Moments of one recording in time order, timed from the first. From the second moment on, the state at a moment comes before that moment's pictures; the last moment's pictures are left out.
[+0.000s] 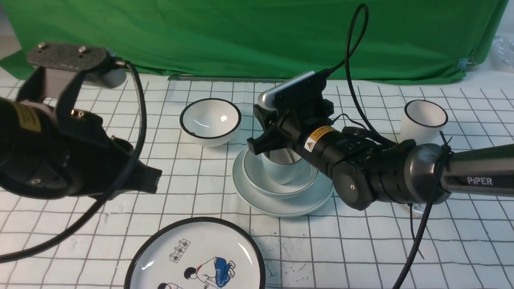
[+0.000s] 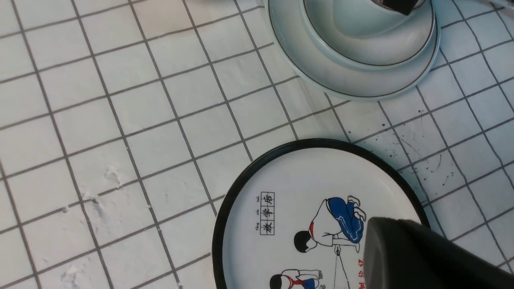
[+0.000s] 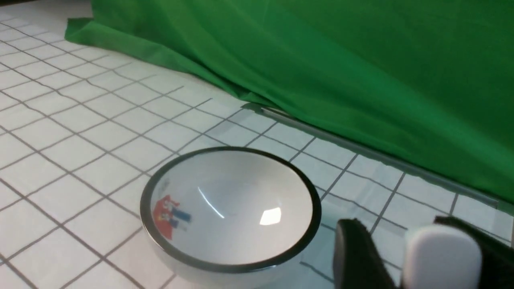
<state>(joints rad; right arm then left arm) 0.61 2.03 -1.14 0.08 -0.73 -0.12 -0.41 1.09 -0.97 -0.14 0.87 0.00</state>
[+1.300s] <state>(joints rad) 0.26 0.06 -0.14 0.08 -0.17 -0.01 -0.41 0.89 -0.82 -0.14 0.62 -0.01</state>
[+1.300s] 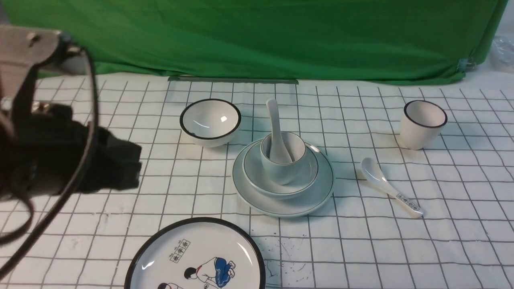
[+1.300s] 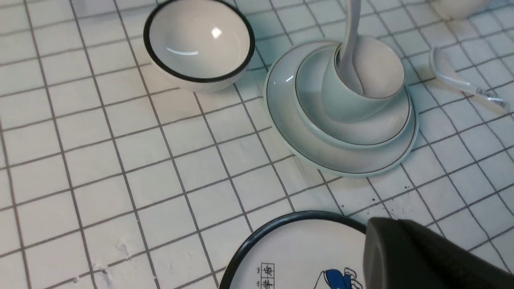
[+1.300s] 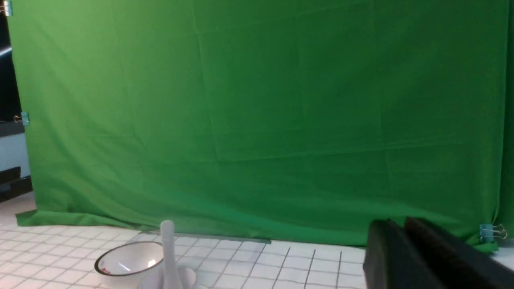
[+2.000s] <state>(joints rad) 0.26 0.09 -0.14 0.09 -0.17 -0.01 -0.41 0.29 -0.31 -0.11 0.32 0.00</state>
